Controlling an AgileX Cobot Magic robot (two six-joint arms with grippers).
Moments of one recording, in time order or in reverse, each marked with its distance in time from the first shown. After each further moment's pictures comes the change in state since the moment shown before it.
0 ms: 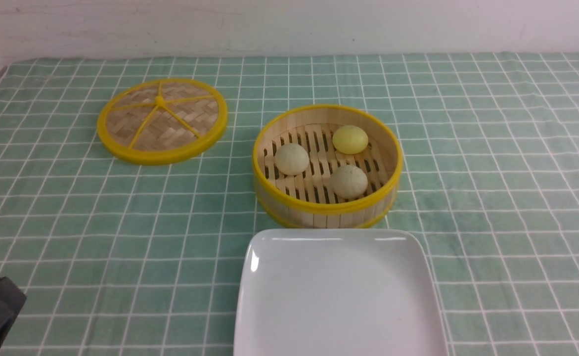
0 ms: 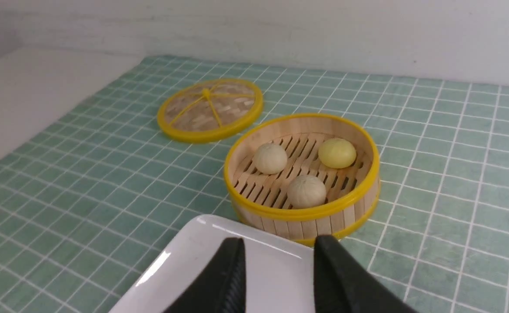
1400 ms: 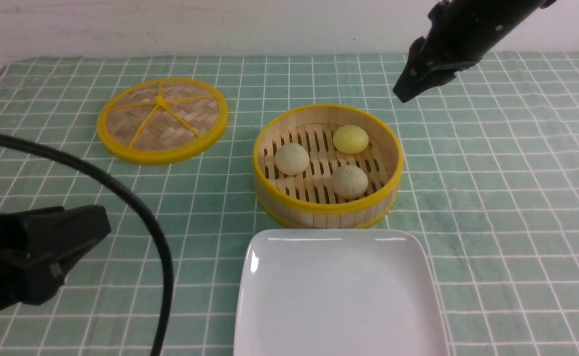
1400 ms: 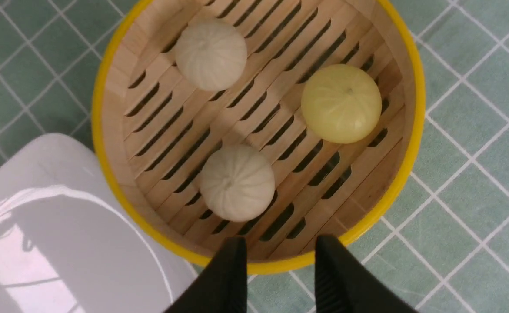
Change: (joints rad) right arm 0.285 1.535 -1.256 -0.388 0.362 0.013; left arm 0.000 0.528 -0.202 -0.339 0.088 0.534
